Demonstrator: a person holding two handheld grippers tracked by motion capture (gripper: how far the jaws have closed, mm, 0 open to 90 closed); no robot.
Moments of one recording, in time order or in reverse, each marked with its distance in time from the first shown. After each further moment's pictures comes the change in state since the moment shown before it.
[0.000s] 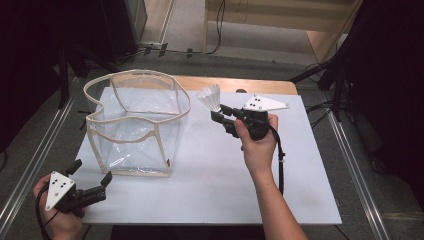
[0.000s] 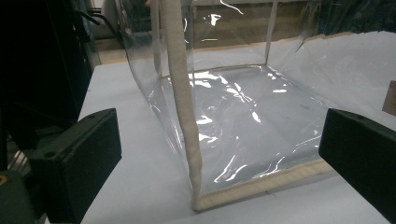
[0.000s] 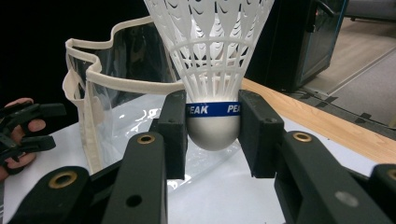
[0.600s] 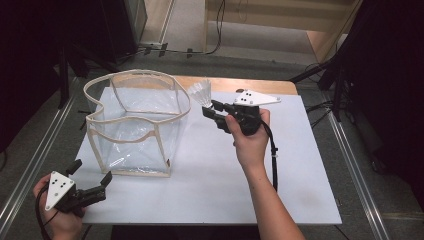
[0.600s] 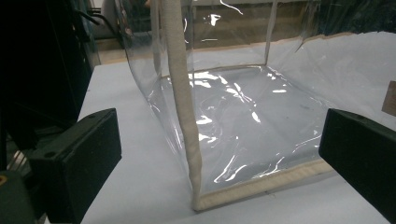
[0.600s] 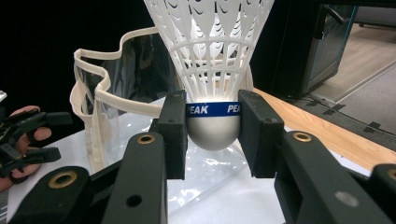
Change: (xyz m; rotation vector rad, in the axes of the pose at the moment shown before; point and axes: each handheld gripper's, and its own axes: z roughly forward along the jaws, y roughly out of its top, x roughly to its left) left arm 0.000 0.000 0.000 0.001 -0.001 0.000; right arm 0.007 0.014 0.016 -0.012 0.023 -0.017
